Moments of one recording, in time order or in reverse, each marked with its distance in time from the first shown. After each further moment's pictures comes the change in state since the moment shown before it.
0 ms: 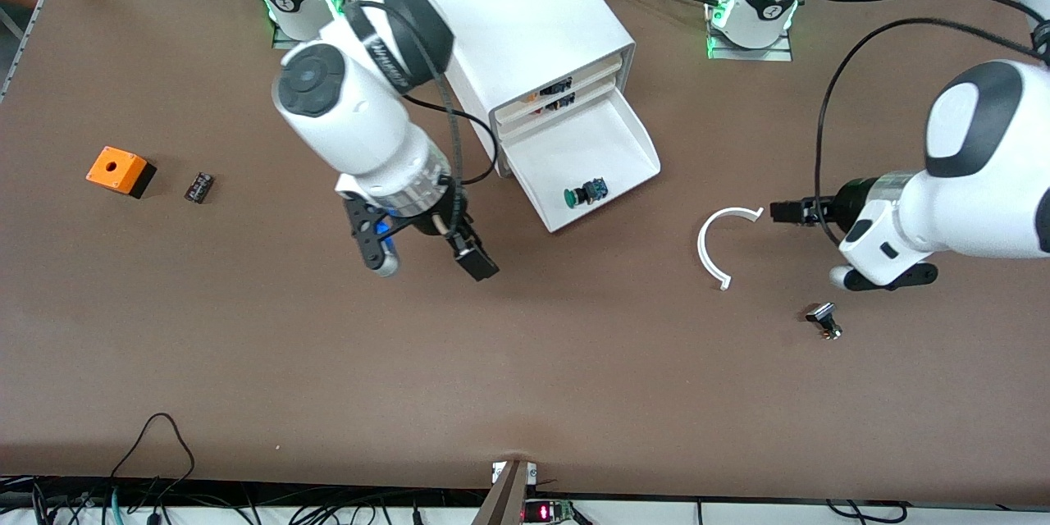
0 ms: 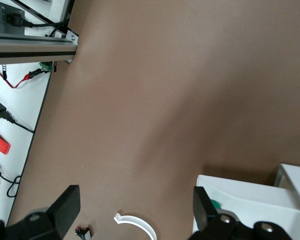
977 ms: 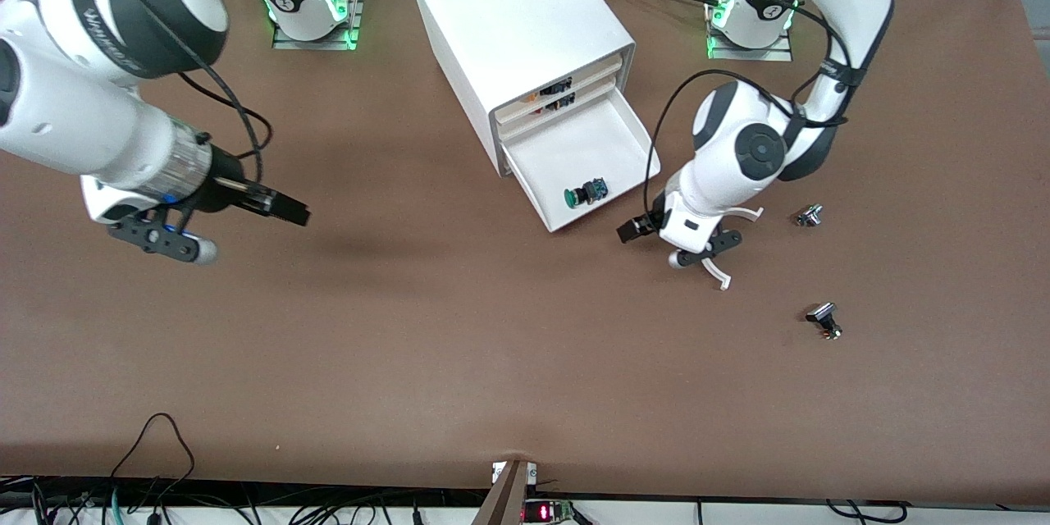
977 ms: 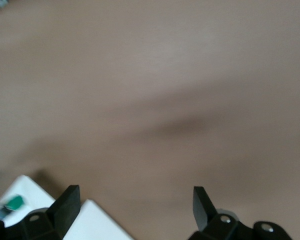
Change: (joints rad) left arm -0.145 -0.032 -0.197 -0.636 0.000 0.970 -0.527; right arm -0.327 -0.340 -0.024 -0.368 -0.051 -0.304 -1.049
